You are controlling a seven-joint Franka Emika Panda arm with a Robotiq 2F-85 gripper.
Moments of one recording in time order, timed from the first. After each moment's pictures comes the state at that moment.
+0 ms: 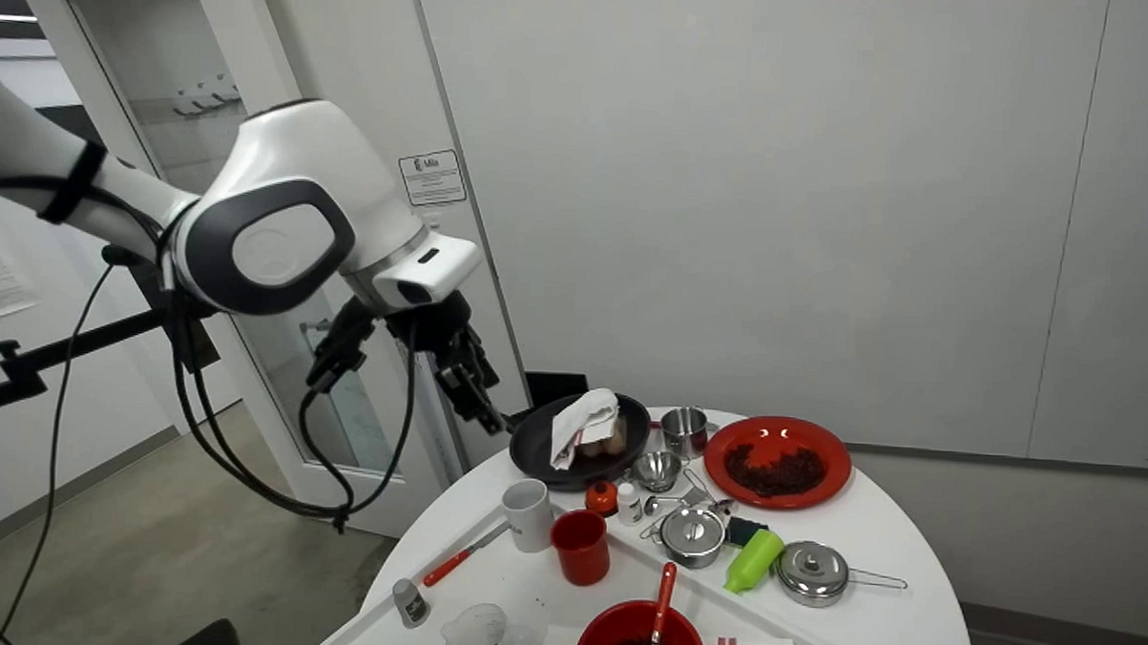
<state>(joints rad) -0.08 -0.11 0.07 -2.51 -0.10 2.69 0.63</state>
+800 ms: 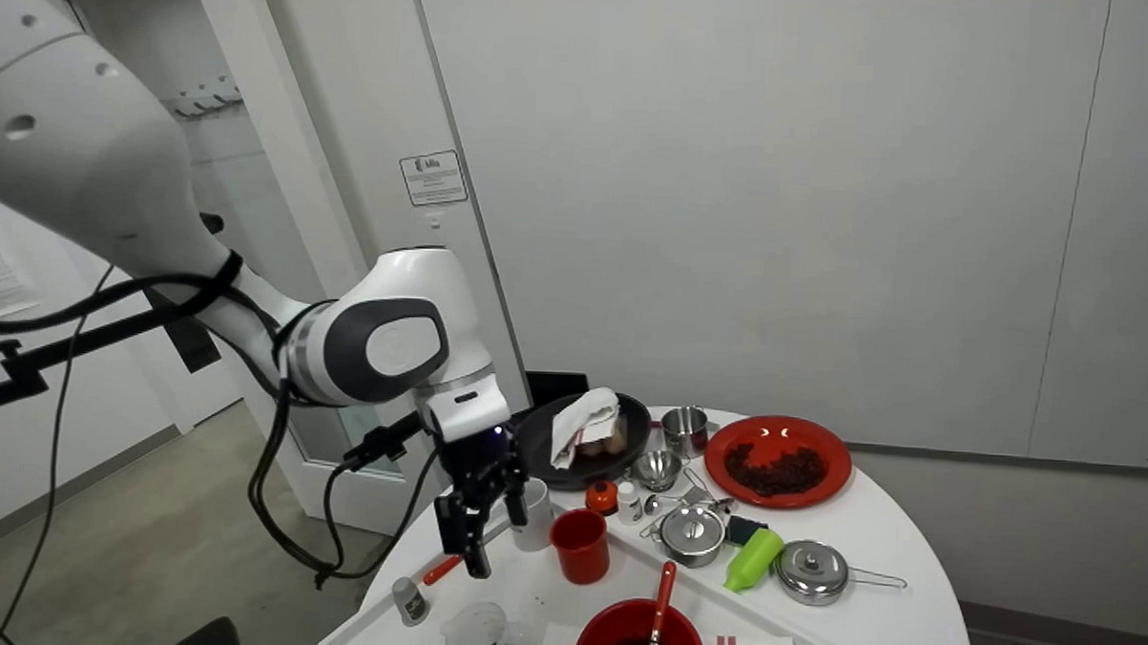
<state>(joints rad) -0.04 0.24 0.00 -2.41 -0.34 2.52 1.31</state>
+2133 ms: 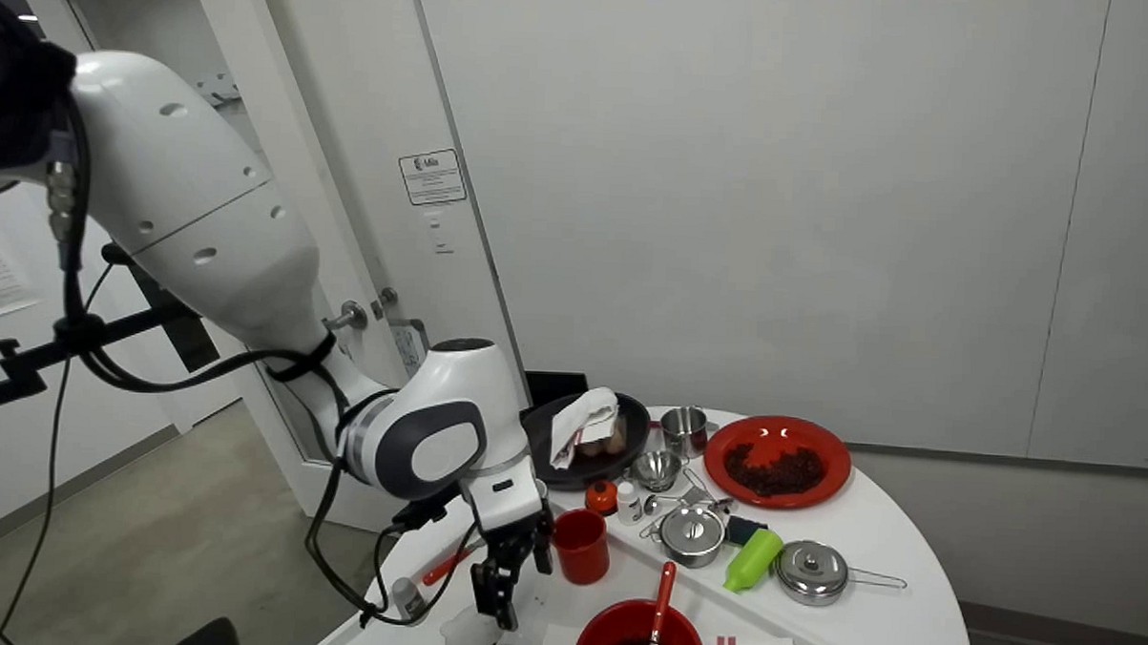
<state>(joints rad) 0.08 0.55 -0.11 -2.32 -0.13 2.79 1.25</state>
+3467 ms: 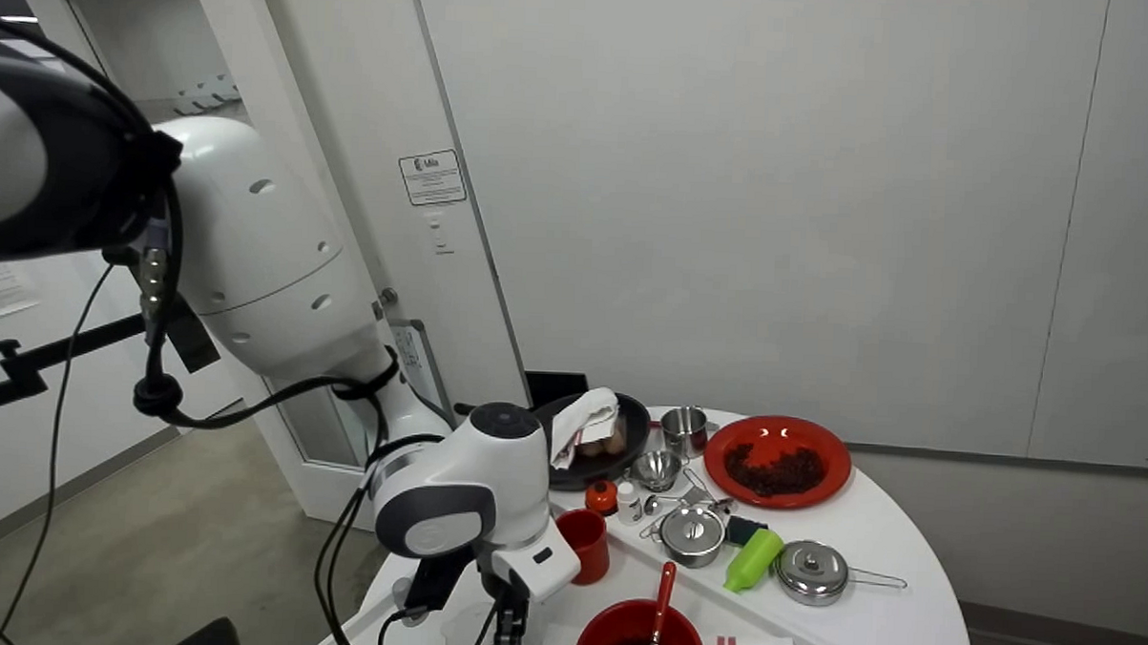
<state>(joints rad) -0.14 0.70 0.08 -2.28 0.26 2.82 0.43</state>
